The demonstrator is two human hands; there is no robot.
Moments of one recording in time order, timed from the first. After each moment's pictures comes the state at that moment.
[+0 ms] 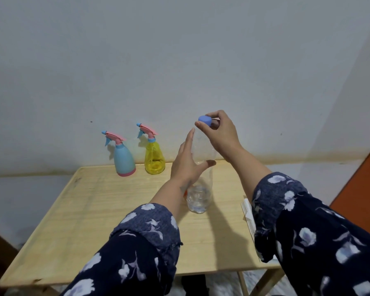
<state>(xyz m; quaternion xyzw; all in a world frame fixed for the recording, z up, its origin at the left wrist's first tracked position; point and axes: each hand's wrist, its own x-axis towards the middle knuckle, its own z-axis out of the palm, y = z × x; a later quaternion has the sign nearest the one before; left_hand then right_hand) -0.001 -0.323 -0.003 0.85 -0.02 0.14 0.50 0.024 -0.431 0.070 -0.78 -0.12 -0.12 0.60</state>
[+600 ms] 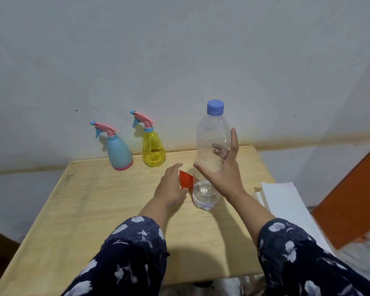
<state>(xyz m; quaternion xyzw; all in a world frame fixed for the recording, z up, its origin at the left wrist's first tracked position) 0.026 -0.253 -0.112 0.94 0.02 -0.01 0.35 0.023 -0.422 -0.054 -0.80 -0.12 -0.14 0.57</state>
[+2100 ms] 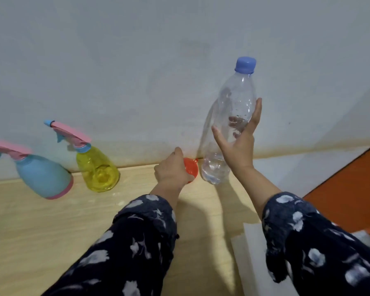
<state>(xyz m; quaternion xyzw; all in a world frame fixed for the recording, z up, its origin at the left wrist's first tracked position) 0.223 -0.359 -0.122 0.97 0.08 -0.05 0.20 0.235 -0.518 -0.068 -0.80 -0.03 -0.27 0.54</state>
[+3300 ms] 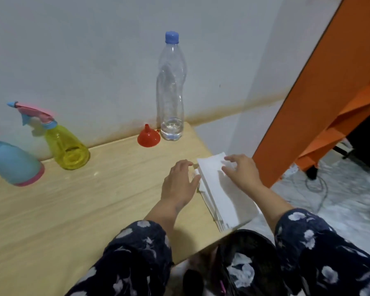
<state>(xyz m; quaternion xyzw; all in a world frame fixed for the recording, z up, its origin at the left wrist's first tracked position) 0.031 -0.430 -0.152 0.92 -0.15 -0.03 0.36 0.000 -0.621 -0.111 -0.94 0.19 -0.02 0.29</state>
